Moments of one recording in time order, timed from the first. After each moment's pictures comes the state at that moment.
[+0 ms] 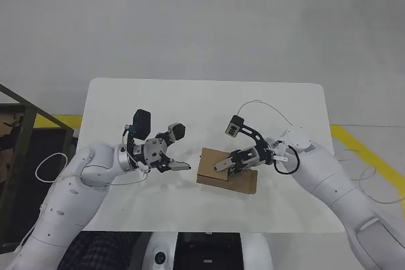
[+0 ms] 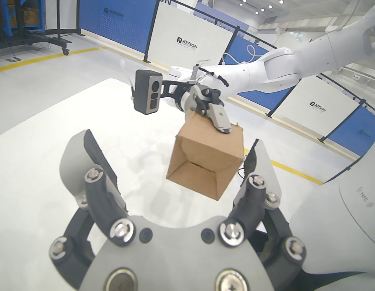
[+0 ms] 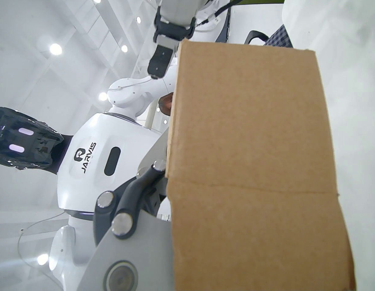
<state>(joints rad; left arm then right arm) 1.35 -0.94 -1.29 -1.73 0.53 -1.01 -0.30 -0.72 -1.16 0.60 -1.06 0.97 -0.28 1.54</state>
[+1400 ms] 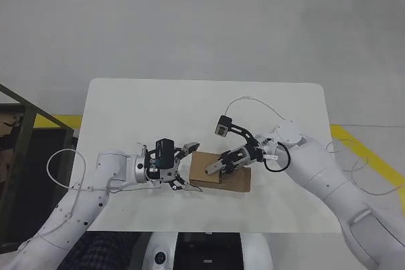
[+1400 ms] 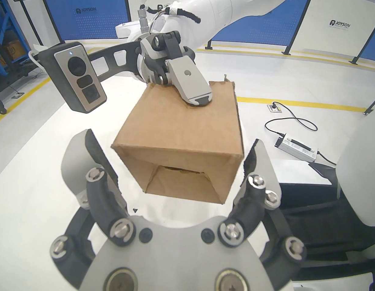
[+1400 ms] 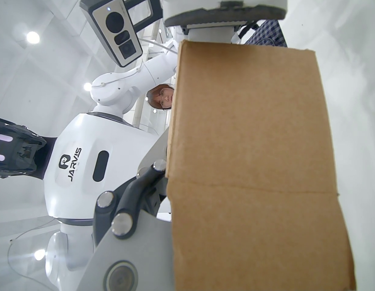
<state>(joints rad) 1.32 -0.91 -1.13 -1.72 1.26 -1.00 0.24 -0.67 -1.21 0.55 -1.06 0.91 -0.28 1.54</state>
